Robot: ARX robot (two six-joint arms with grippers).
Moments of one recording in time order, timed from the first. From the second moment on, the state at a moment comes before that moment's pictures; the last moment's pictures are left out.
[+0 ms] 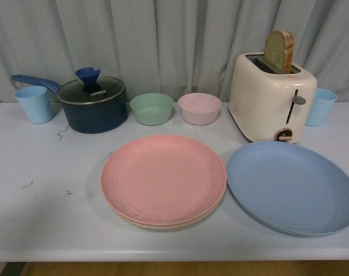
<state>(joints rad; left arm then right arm) 0.00 0.92 0.10 0.80 0.00 0.00 0.00 0.00 0.01 0.00 0.00 0.00</state>
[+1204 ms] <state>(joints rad) 0.00 0.26 0.01 0.26 0.00 0.00 0.00 0.00 0.01 0.00 0.00 0.00</state>
